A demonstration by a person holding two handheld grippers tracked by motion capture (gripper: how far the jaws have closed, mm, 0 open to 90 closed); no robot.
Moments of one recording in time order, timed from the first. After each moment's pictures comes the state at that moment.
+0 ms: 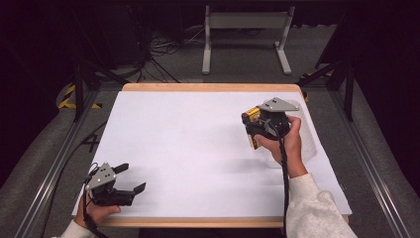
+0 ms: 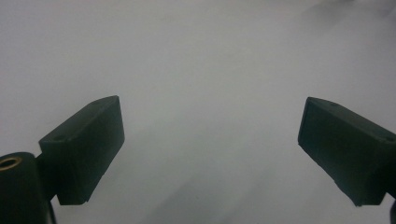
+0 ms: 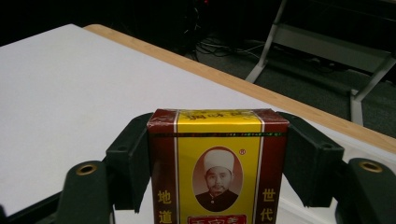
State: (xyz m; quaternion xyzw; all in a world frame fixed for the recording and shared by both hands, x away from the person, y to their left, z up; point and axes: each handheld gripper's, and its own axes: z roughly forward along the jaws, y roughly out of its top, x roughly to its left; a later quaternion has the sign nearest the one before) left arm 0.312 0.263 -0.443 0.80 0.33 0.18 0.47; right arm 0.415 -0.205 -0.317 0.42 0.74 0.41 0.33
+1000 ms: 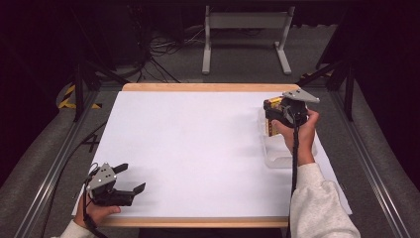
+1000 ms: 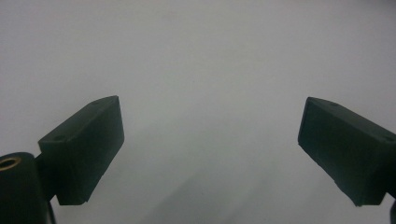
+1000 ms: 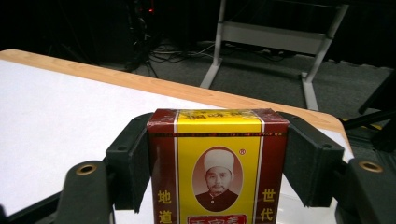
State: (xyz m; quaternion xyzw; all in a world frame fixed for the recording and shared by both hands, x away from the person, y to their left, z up) left arm 0.312 0.264 -0.444 0.80 0.33 0.19 0.47; right arm 0.454 -0.260 -0.327 0.50 0.67 0.40 0.37
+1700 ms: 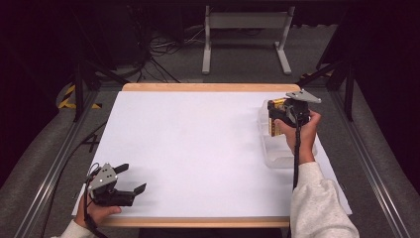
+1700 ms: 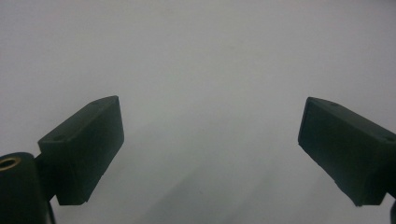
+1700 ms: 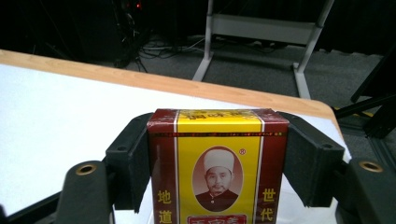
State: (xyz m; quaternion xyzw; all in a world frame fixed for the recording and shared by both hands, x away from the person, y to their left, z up) left arm 0.312 0.262 -0.445 0.81 0.32 0.19 0.46; right arm 0.465 -0.273 -0.342 0.52 0.66 0.40 0.36
